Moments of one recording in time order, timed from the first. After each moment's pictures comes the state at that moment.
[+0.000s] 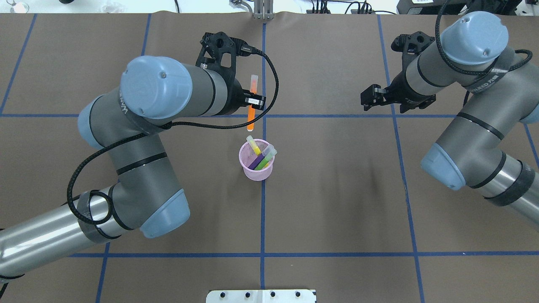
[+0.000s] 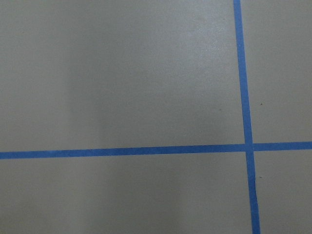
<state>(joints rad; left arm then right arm) -0.57 -2.26 -1.76 -1.97 -1.61 -0.95 0.85 -1.19 1.84 -1.47 2.02 1.02</state>
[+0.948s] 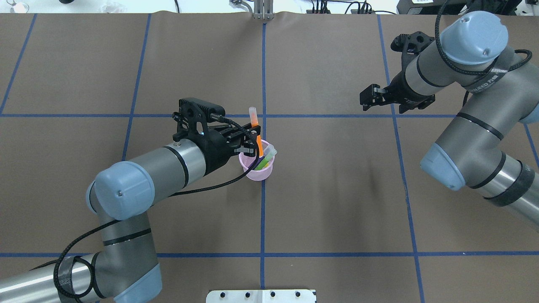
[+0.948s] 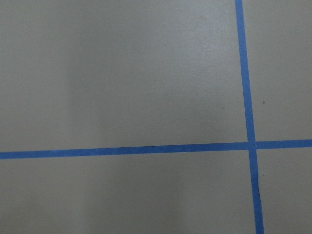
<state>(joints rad) -0.37 -2.06 -1.79 -2.45 -1.30 -0.97 0.85 -1.19 1.84 -1.47 2.02 1.03</state>
